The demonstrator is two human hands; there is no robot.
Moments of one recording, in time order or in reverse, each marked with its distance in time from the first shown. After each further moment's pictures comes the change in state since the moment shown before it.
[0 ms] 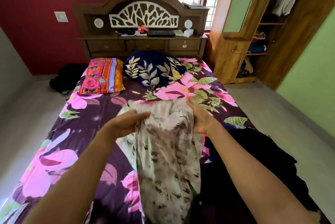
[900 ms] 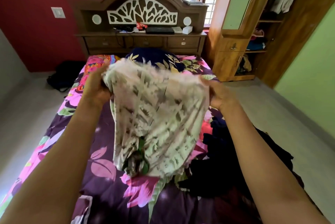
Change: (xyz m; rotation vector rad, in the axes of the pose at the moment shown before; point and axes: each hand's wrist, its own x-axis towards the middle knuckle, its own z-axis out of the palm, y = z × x) left_hand -0.014 0.083 -0.038 -0.515 0.199 0.416; right_hand -0.041 -0.070 0.000 -0.030 0.210 -0.275
